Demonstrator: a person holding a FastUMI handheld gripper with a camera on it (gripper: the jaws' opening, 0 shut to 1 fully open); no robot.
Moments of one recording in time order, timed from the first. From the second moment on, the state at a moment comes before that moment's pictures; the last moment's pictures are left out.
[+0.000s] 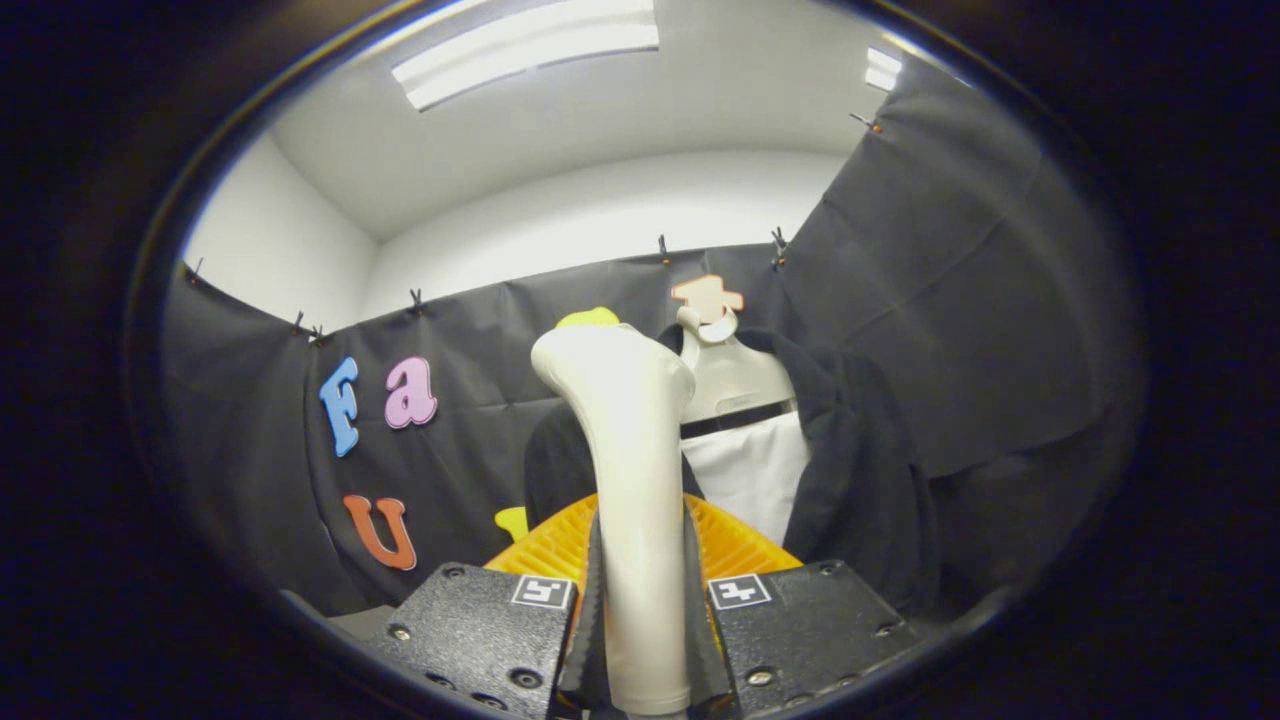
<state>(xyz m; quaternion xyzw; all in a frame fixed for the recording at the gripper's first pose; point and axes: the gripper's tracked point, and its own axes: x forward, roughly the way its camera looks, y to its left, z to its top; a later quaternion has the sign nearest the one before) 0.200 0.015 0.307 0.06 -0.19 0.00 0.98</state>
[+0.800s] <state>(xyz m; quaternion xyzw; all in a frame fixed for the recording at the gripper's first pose) 0.199 0.006 0.236 0.02 -0.14 -0.06 0.99</state>
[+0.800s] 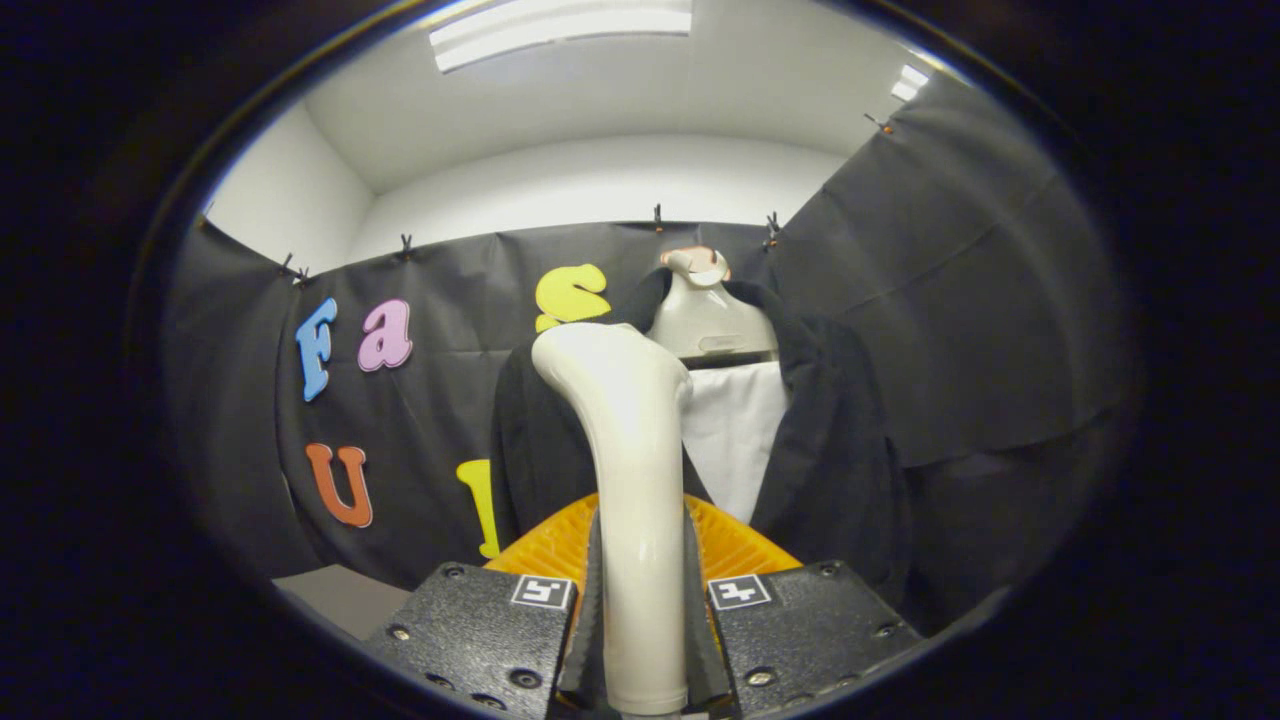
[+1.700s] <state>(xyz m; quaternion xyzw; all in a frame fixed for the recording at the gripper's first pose) 0.177 0.000 0.142 0.01 -0.08 -0.07 0.99</state>
